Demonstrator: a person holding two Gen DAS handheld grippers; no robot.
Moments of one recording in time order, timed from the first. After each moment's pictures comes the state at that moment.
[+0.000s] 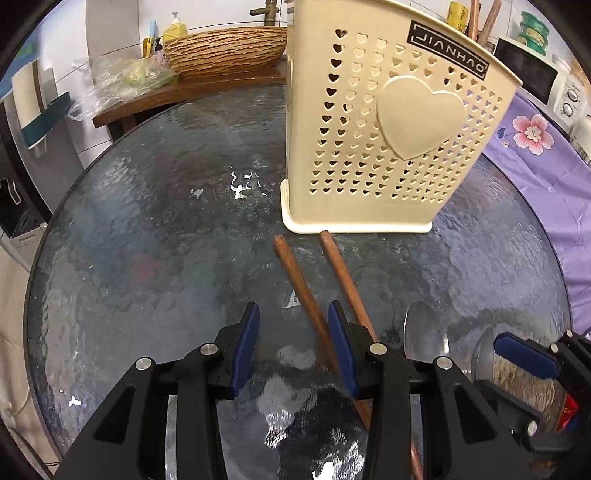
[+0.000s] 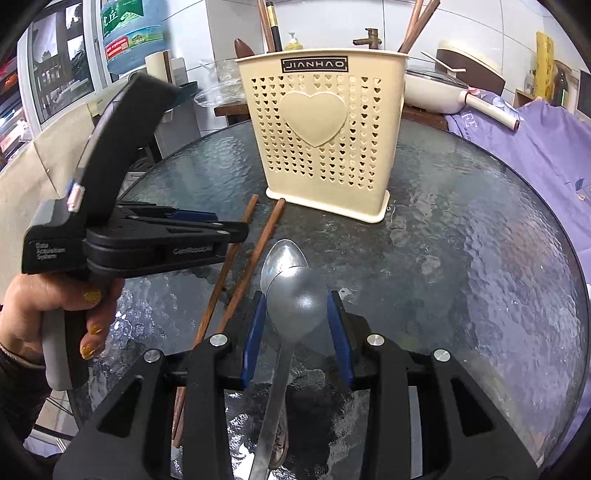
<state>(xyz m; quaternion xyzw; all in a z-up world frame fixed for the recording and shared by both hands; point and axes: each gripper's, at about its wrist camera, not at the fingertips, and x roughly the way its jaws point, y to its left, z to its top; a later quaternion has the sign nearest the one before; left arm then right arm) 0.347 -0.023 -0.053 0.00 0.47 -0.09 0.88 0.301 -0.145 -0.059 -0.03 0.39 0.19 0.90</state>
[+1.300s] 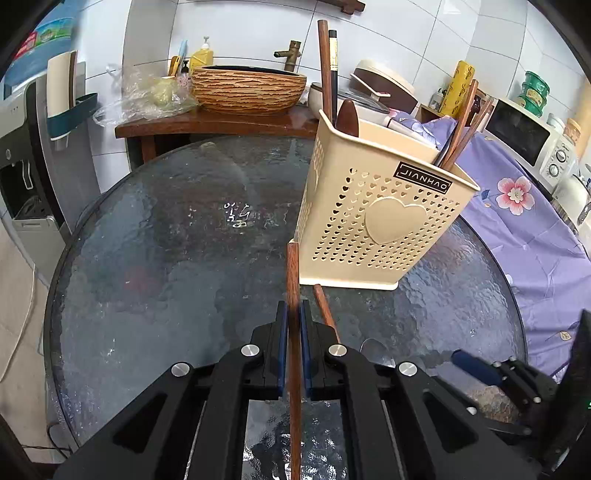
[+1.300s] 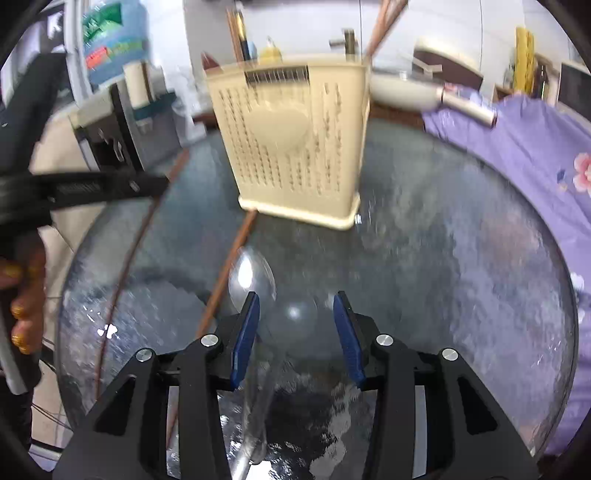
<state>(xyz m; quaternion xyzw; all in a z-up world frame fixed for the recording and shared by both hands) 0.317 0.003 -0.002 -0.08 0.40 -0.09 0.91 0.305 -0.155 -0.051 -0.02 0.40 0.15 0.90</state>
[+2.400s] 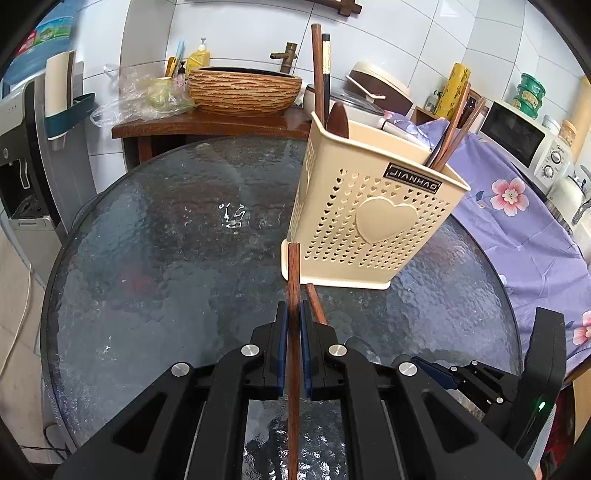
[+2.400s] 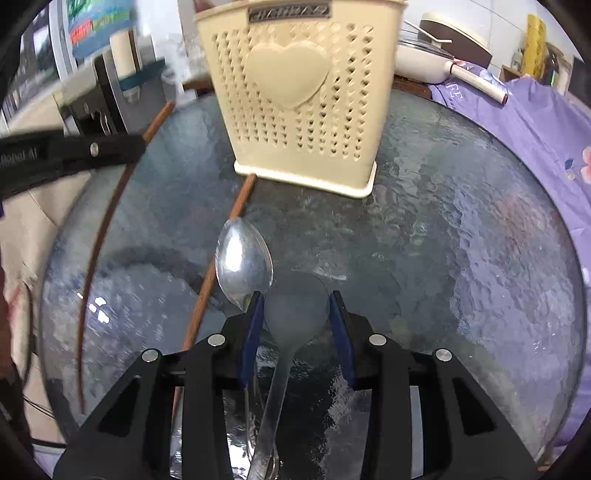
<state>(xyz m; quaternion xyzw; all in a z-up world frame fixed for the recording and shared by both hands) 0.312 0.002 0.001 -0.08 0.39 -0.09 0.91 0.322 -0.134 -0.068 -0.02 0.44 0.14 0.89</state>
